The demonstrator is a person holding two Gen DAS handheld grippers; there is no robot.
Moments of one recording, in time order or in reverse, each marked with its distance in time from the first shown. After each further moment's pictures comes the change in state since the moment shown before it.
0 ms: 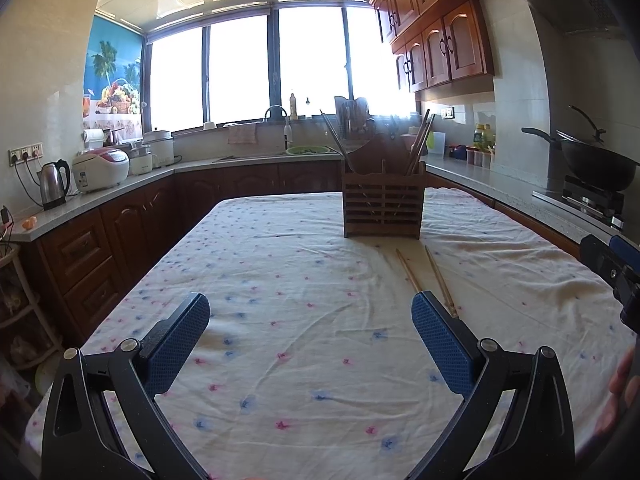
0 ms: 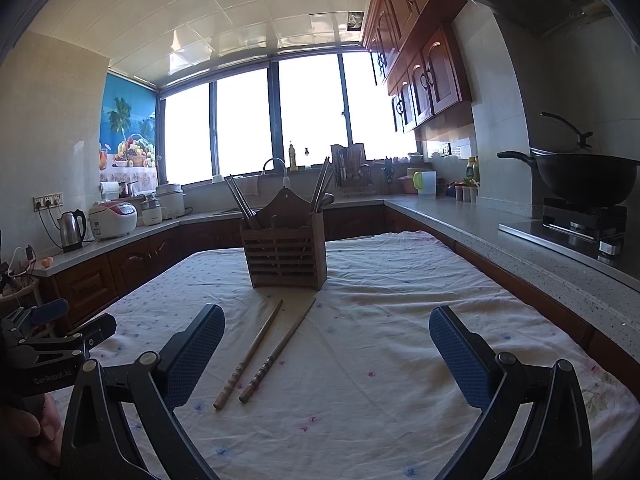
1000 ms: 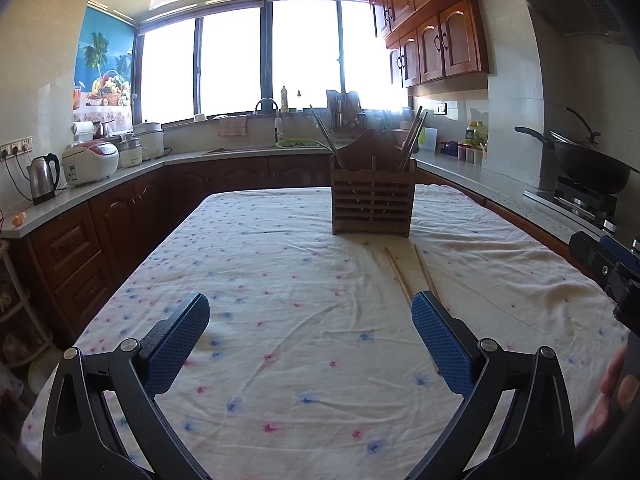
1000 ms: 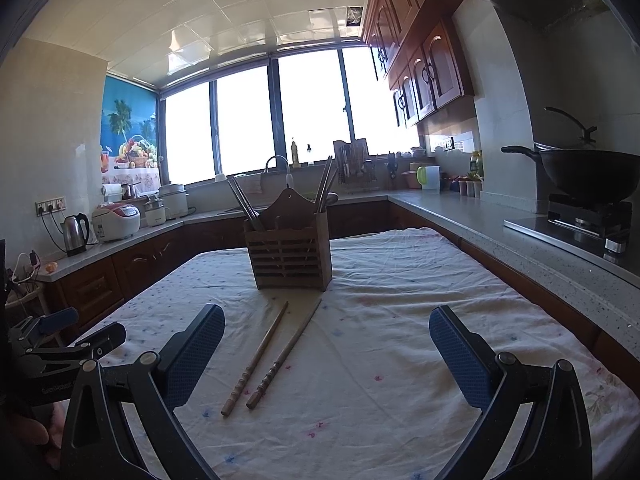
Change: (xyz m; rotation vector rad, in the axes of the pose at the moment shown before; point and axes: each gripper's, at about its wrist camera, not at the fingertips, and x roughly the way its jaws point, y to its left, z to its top) left arm 0.007 0.001 0.007 -0.009 0.032 -0.047; right arm 0.005 0.001 0.009 0.022 0.021 0.017
